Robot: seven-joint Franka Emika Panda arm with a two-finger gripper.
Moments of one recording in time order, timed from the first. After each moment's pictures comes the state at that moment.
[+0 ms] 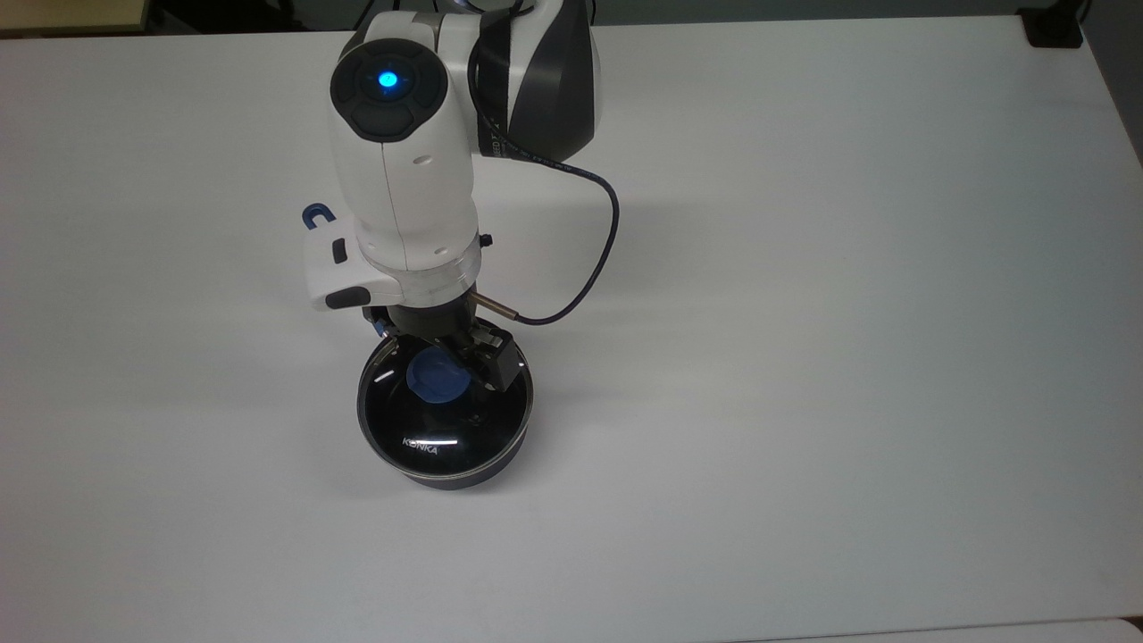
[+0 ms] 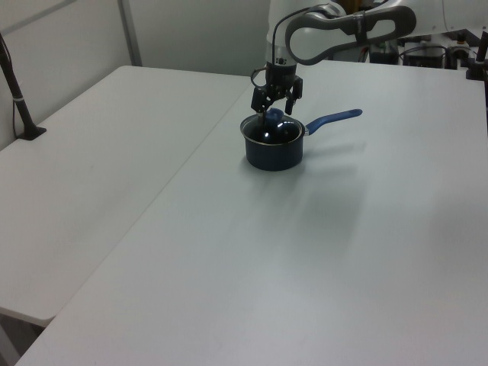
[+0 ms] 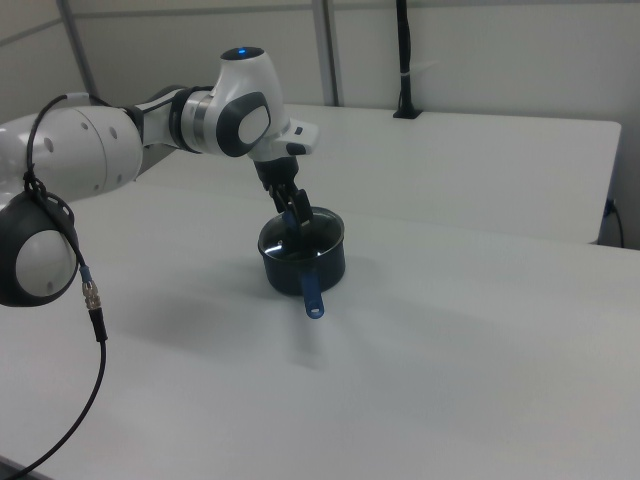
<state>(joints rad) 0.11 0.68 -0.15 -1.16 0.08 1.98 0.48</state>
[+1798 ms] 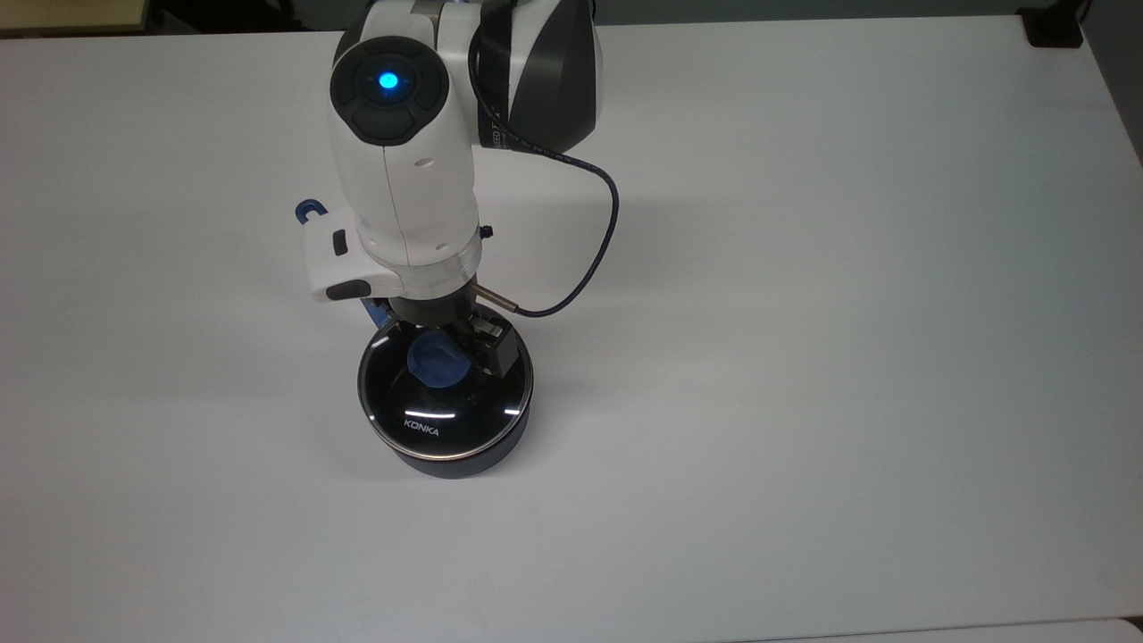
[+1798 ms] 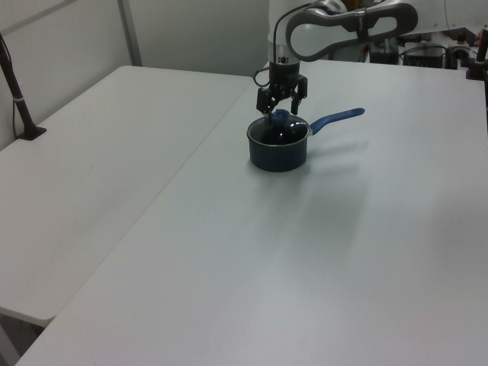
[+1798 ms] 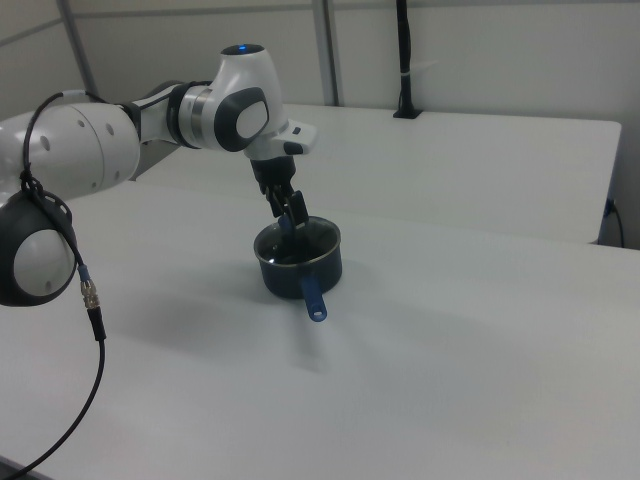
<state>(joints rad) 0.11 0.67 -0.15 -1.15 0.07 1.90 0.50</state>
